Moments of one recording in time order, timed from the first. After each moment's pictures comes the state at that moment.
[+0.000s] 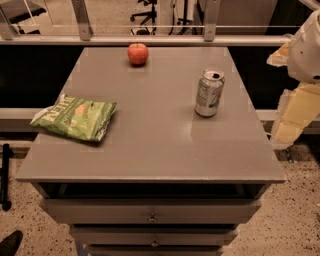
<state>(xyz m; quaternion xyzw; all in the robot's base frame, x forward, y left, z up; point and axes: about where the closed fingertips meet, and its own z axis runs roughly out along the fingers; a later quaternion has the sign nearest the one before) 0.438 -0.216 0.979 -0.60 0.78 -0.04 0.16</state>
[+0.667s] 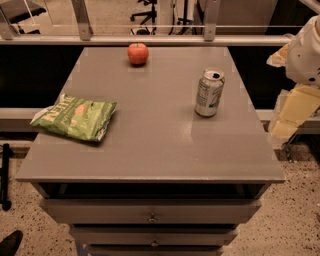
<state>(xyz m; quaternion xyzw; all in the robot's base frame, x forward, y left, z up) 0.455 -0.225 0.967 -0.60 0.78 -0.04 0.18</state>
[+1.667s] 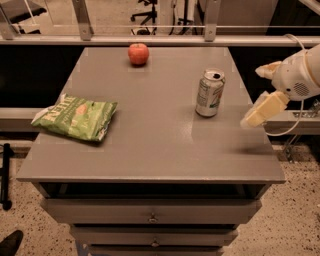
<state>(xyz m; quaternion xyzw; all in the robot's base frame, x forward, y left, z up) 0.558 -0.241 0.897 -0.52 0.78 0.09 0.33</state>
